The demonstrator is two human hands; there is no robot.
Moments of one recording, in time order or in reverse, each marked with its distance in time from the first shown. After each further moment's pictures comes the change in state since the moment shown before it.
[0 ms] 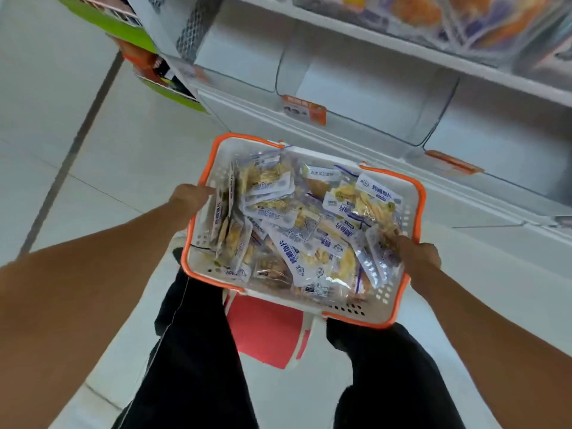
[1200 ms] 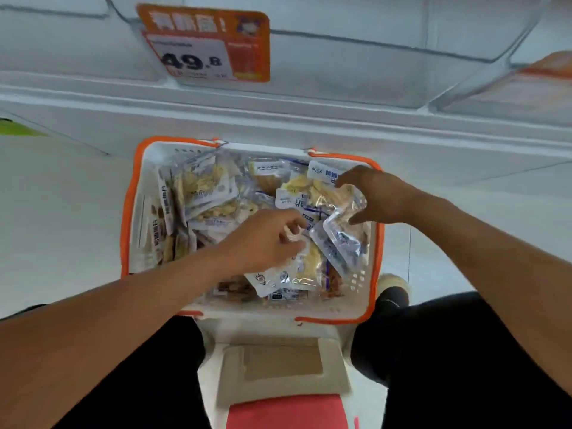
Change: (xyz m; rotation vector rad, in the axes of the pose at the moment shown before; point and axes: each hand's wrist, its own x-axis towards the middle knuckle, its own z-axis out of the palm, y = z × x) left_hand 0.130 0.028 0.258 0.595 -0.801 1.089; right_hand 0.196 -0.075 0.127 -0.975 -0.228 -0.819
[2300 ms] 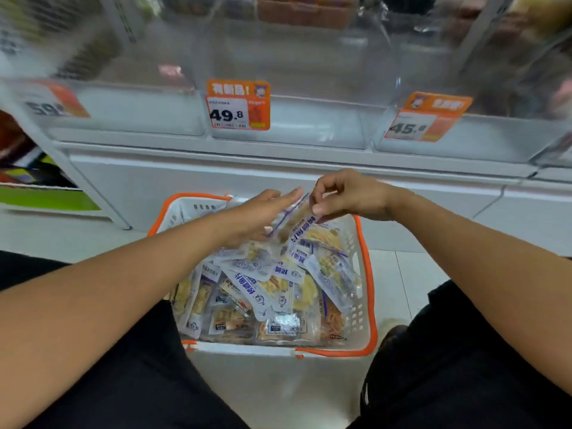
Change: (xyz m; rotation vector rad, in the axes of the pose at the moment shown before) left_hand -0.036 0.047 -0.015 -0.368 0.168 -0.026; right_hand -0.074 -0.066 -0.016 0.861 0.223 -0.381
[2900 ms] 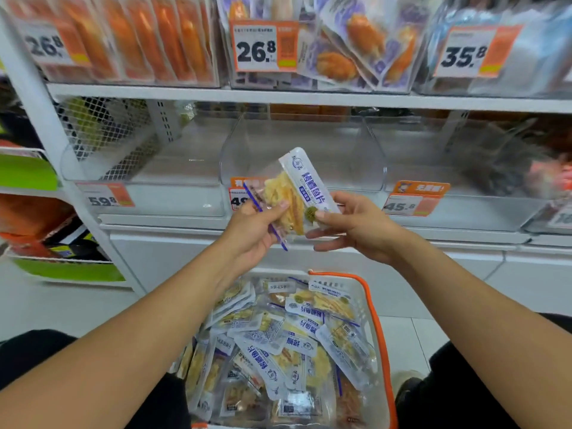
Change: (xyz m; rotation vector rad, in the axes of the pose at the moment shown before) left_hand -0.024 0.079 -0.039 -0.749 0.252 0.392; right_hand -0.015 -0.092 0.009 0.336 0.340 -0.153
